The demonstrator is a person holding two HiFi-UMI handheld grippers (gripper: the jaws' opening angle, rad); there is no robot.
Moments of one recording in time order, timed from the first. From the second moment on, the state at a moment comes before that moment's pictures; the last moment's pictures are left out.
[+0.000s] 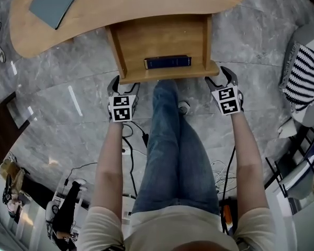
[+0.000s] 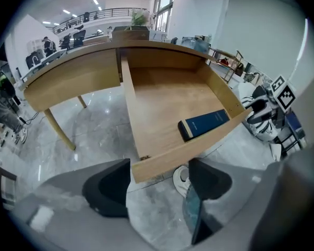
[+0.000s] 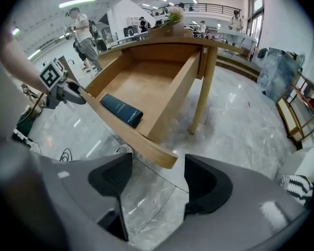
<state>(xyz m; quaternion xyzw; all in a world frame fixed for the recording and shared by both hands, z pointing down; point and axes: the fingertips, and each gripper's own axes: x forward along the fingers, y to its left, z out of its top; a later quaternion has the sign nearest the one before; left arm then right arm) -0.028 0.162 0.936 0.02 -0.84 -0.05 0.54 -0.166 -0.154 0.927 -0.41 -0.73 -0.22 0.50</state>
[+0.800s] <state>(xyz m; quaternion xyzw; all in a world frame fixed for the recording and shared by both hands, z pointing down) -0.037 0.158 0.950 0.07 -0.80 -0.04 0.60 -0.175 -0.138 0.951 -0.40 -0.70 -0.25 0.54</state>
